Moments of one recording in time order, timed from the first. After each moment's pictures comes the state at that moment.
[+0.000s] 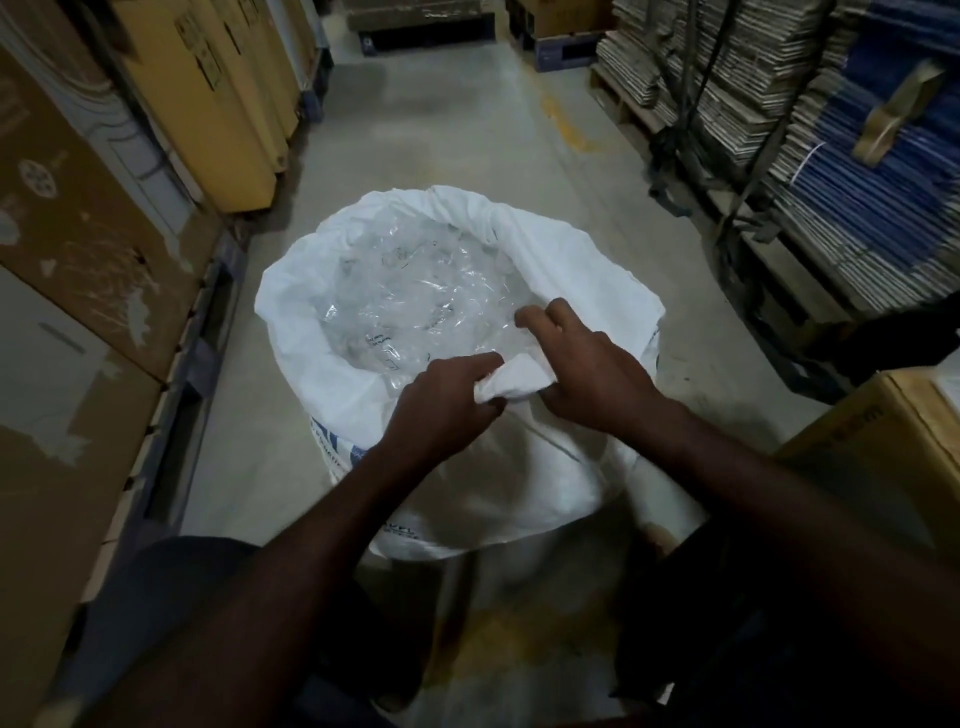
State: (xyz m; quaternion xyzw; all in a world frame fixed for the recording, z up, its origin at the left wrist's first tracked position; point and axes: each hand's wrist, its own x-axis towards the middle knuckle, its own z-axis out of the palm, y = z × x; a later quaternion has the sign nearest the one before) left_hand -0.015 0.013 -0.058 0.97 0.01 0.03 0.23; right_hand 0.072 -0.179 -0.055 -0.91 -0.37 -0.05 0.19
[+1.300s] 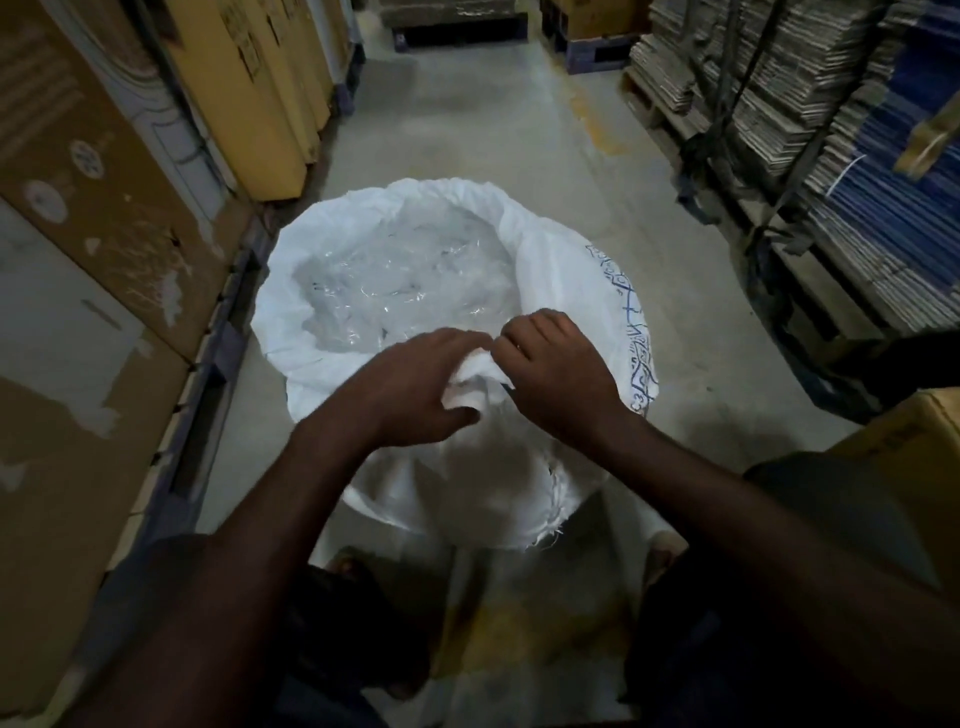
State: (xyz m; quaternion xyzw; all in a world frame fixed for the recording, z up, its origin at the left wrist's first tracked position) left_hand -0.039 0.085 -0.022 0.98 -0.09 -0.02 0.17; right_hand 0.054 -0.115 -0.069 -0.81 -0.47 -0.34 0.10
